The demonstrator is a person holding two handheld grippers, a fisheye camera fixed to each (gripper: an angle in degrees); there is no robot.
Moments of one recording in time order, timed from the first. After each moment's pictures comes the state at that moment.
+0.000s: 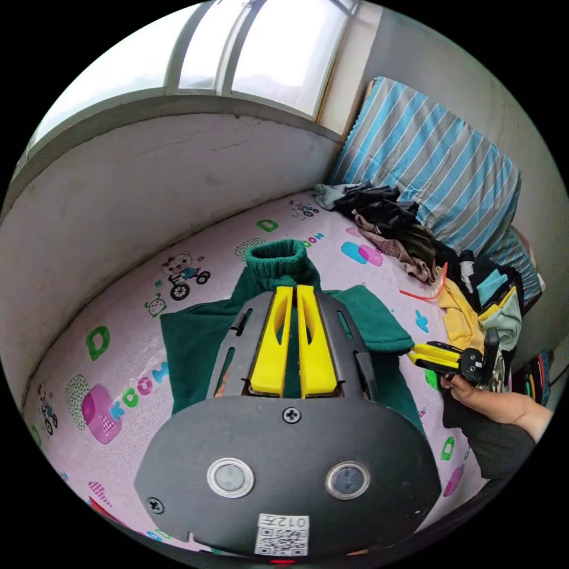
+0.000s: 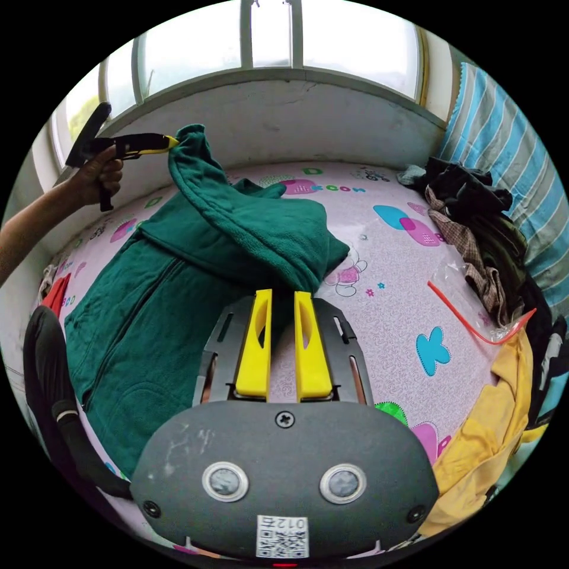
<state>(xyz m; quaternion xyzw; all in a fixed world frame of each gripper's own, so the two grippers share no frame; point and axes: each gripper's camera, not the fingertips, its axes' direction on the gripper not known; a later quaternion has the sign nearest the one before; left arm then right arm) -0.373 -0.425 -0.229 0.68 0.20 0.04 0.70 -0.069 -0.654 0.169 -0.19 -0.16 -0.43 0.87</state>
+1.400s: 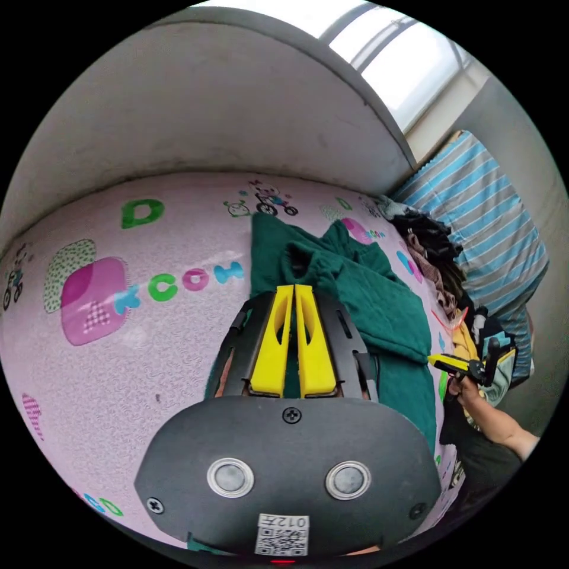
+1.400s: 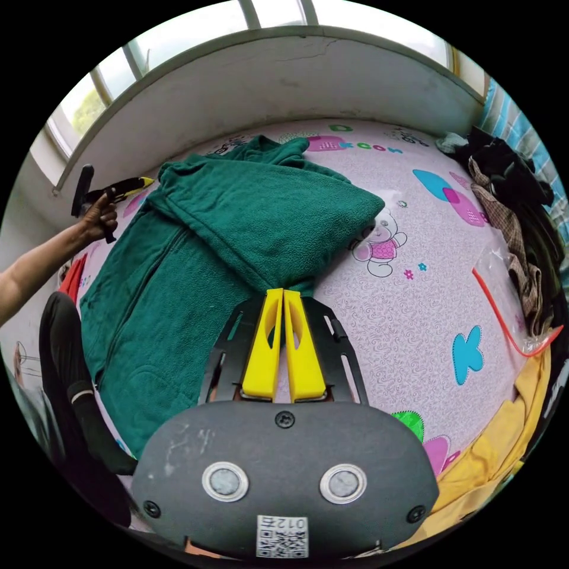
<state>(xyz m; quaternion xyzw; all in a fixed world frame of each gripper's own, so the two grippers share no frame) -0.527 -0.465 -0.150 0.65 0.32 -0.10 0.69 -0.149 -0.703 0.238 -0.29 -0.18 -0.43 0.83</state>
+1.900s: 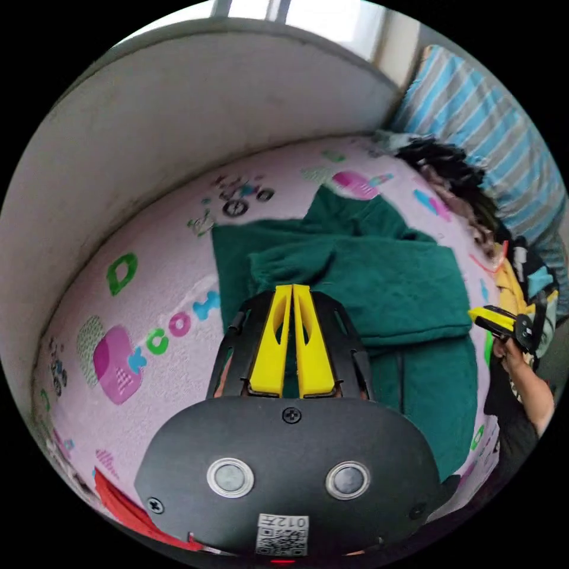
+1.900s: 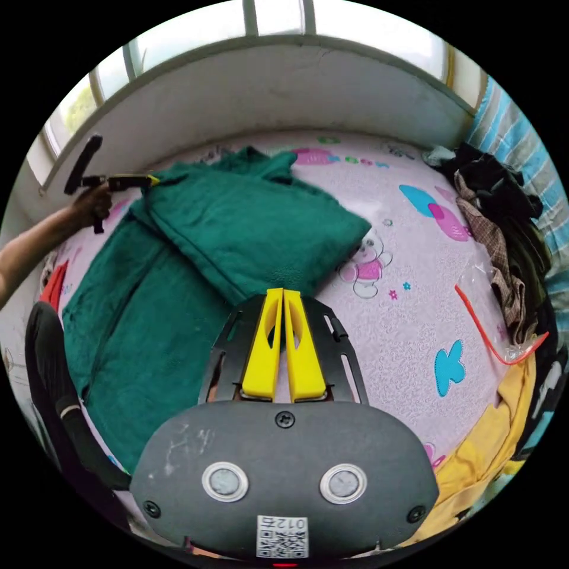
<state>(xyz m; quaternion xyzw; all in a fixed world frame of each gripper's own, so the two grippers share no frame) -0.455 -0.550 -0.263 0.53 0.17 -0.02 0.83 -0.182 -0.697 0.264 -0.26 -0.15 -0.46 0.84</state>
